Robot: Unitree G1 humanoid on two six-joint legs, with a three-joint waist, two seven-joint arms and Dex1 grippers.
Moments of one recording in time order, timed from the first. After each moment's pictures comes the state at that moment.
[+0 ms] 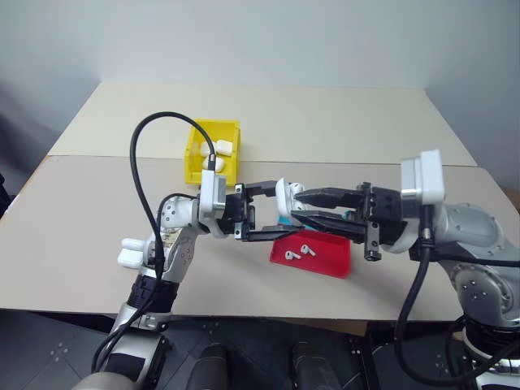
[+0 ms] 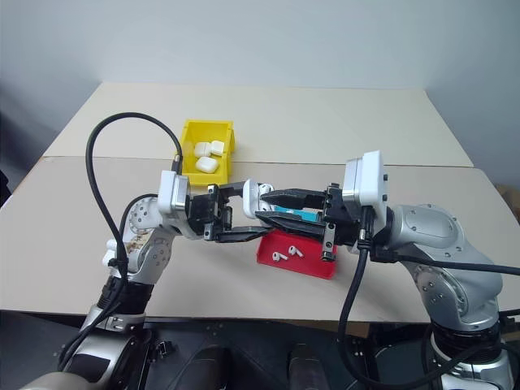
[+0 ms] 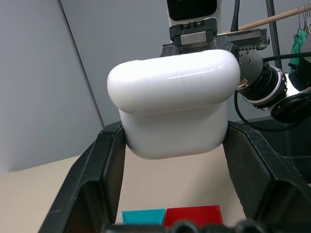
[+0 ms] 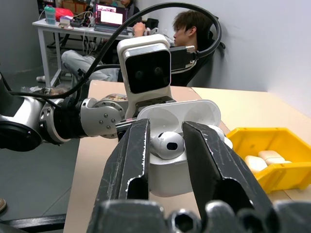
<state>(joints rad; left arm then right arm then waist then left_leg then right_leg) -0.58 0.29 -0.11 0.01 -0.54 -0.05 -1.29 -0.41 -0.67 -0.12 -0.62 0.80 0.57 0.91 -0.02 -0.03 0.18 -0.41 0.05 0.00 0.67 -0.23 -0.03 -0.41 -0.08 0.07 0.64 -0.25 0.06</state>
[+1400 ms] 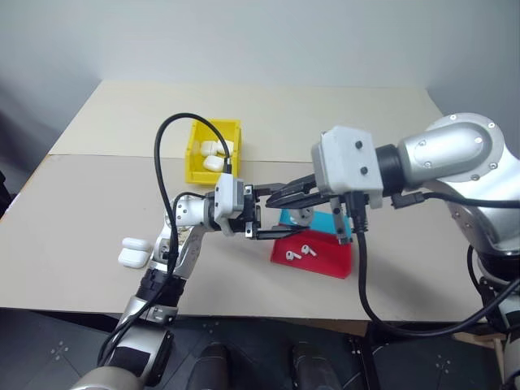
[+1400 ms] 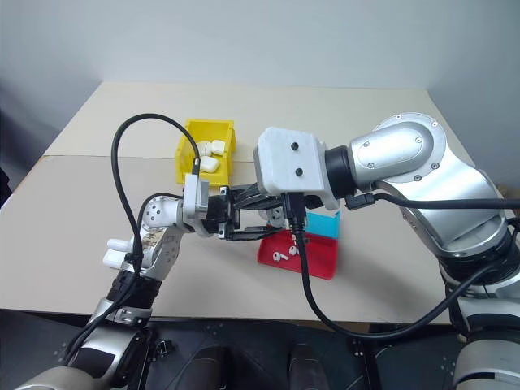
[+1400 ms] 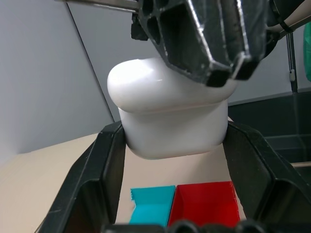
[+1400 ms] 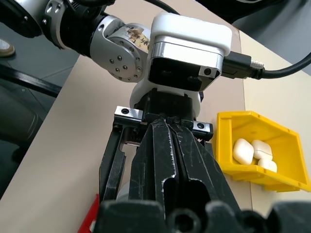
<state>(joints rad) -0.62 0.27 -0.15 0.13 -0.42 -0.13 -1.27 -1.00 -0.87 0.29 -0.50 0.49 0.64 1.12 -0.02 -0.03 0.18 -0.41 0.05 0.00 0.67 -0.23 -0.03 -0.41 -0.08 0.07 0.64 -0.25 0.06</state>
